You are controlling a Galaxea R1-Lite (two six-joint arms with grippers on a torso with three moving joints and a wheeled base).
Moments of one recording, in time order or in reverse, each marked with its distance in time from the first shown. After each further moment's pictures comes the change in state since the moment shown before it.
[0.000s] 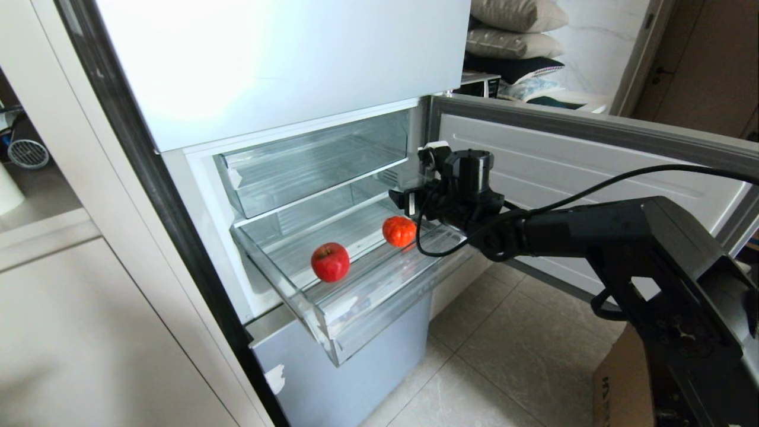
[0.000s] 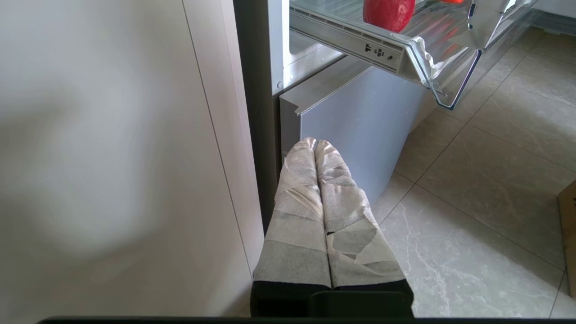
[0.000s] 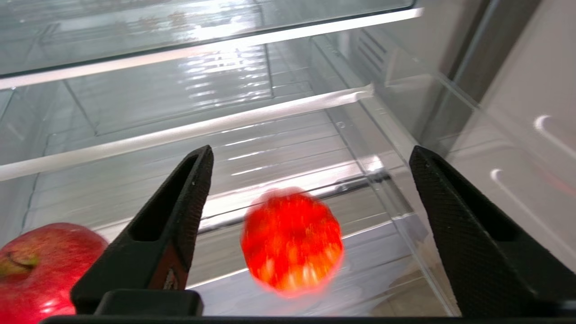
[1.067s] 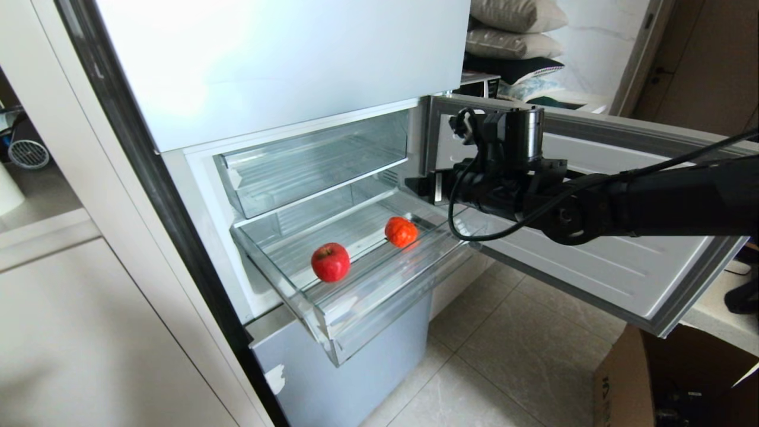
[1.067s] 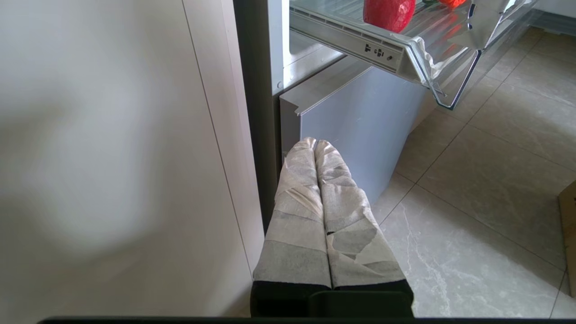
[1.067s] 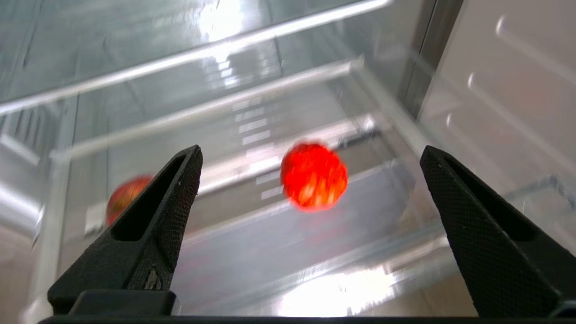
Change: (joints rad) left arm 0.000 0.000 0.000 0.000 0.000 0.000; right arm 0.028 -0.356 0.323 0.145 -0.032 0.090
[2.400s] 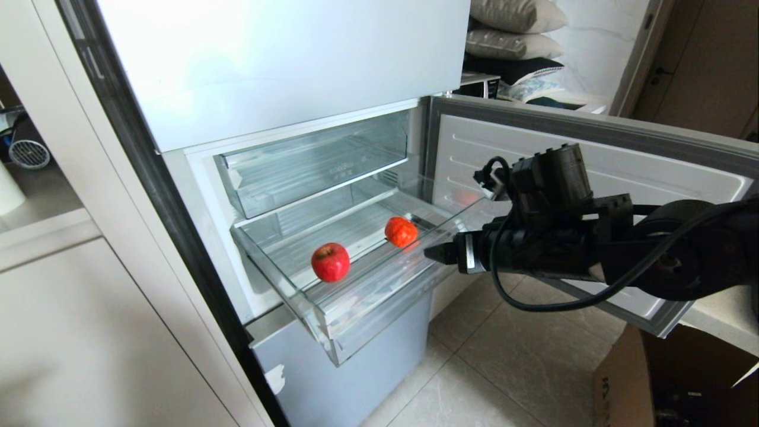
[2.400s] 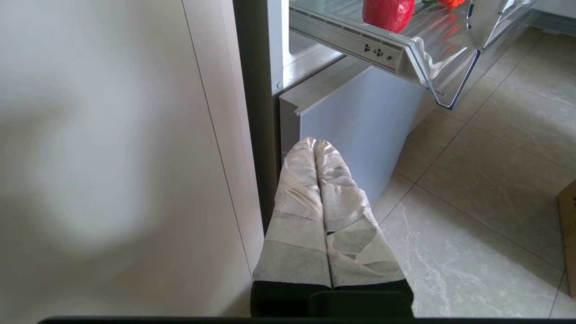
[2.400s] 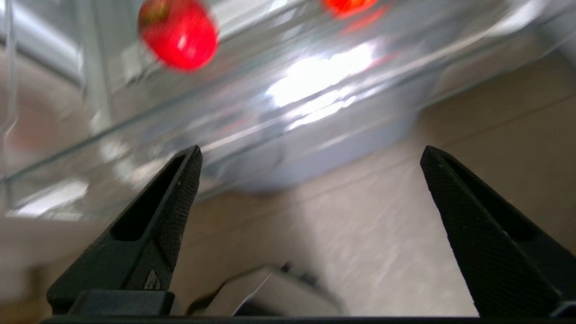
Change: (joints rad) left arm 0.000 0.000 0.000 0.000 0.000 0.000; right arm 0.059 -0.256 0.386 0.213 0.047 0.179
